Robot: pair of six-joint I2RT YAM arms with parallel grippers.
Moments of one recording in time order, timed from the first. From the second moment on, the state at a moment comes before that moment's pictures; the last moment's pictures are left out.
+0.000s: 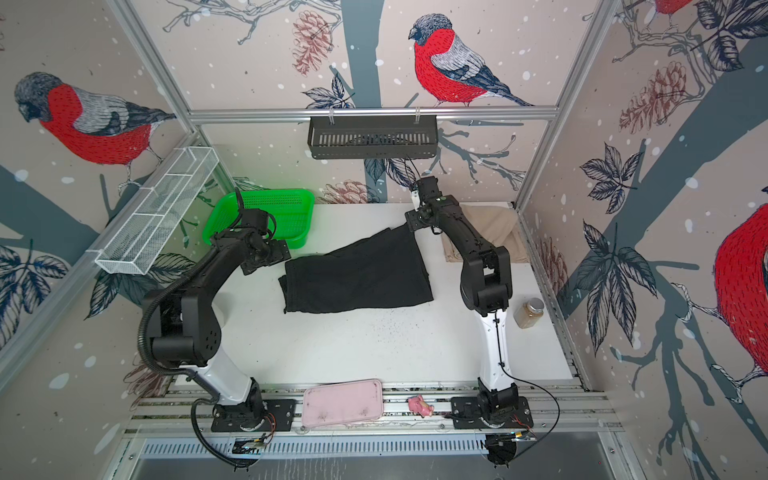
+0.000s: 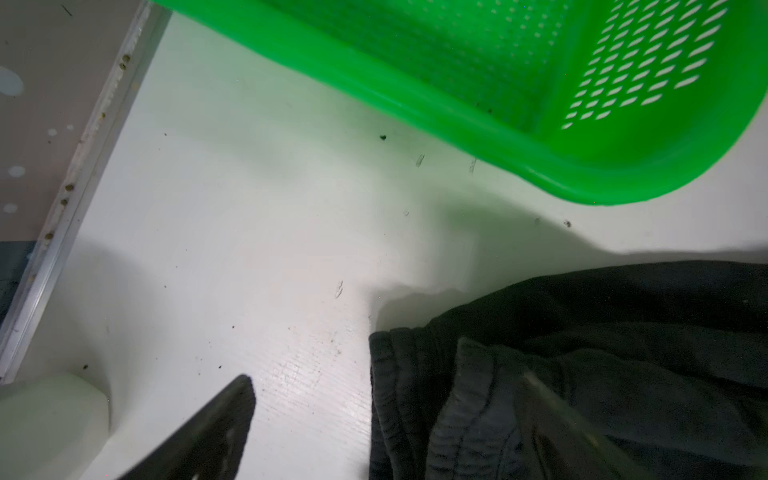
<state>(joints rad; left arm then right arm) 0.01 1.69 1.36 -0.78 -0.12 -0.42 0.32 2.20 2.02 -0.71 -0.02 -0.07</state>
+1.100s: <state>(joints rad) 0.01 1.56 0.97 -0.33 0.21 -0.25 0.28 2.05 1.63 -0.52 -0.28 0.03</state>
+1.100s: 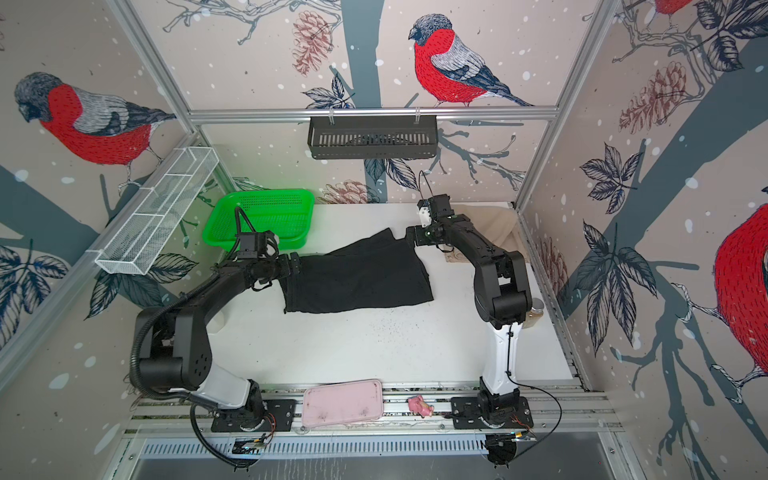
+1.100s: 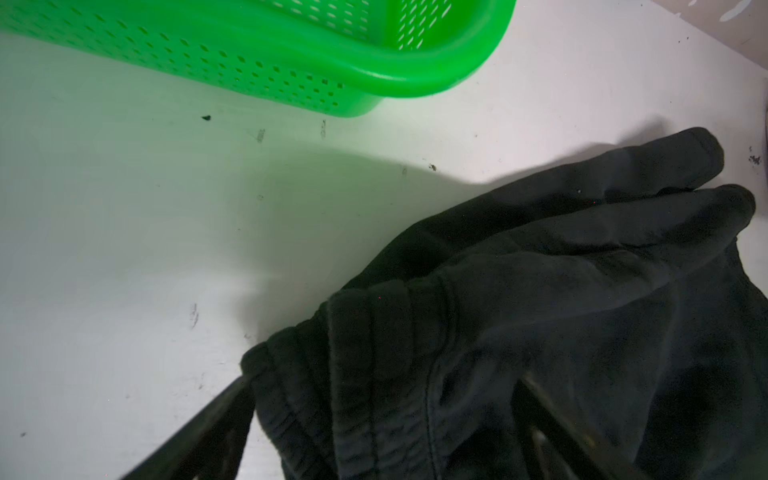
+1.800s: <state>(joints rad) 0.01 1.59 0.93 -0.20 0.31 -0.25 0.25 2.31 1.74 -0.38 -0.41 -0.02</state>
